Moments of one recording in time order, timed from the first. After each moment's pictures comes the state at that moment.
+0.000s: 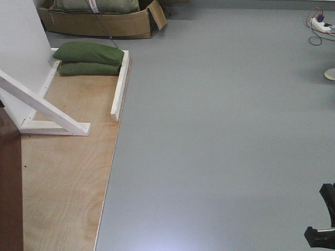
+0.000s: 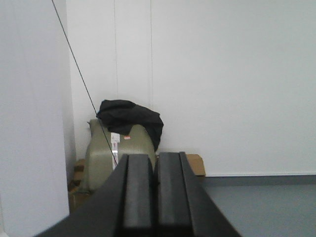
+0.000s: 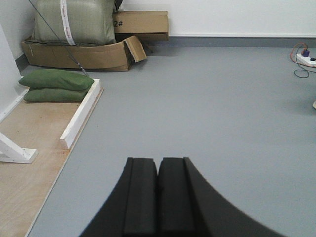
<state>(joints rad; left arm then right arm) -0.03 0.32 -0.36 0.12 -0.11 -0.18 0.04 -0.01 0.03 0.07 0.37 -0.05</state>
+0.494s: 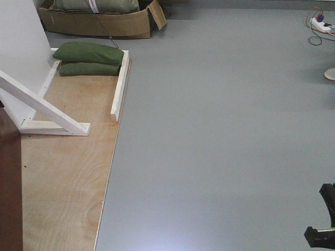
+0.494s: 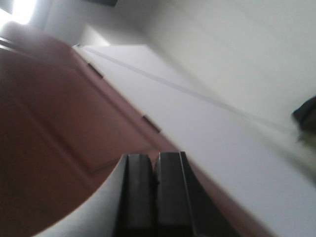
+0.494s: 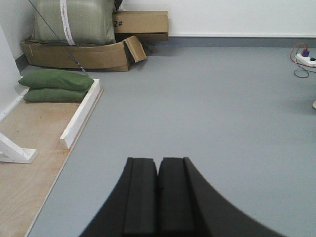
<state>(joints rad) 0.05 0.40 -0.99 0.79 0.29 0.14 0.04 -0.01 0.03 0.07 0.37 -0.05</state>
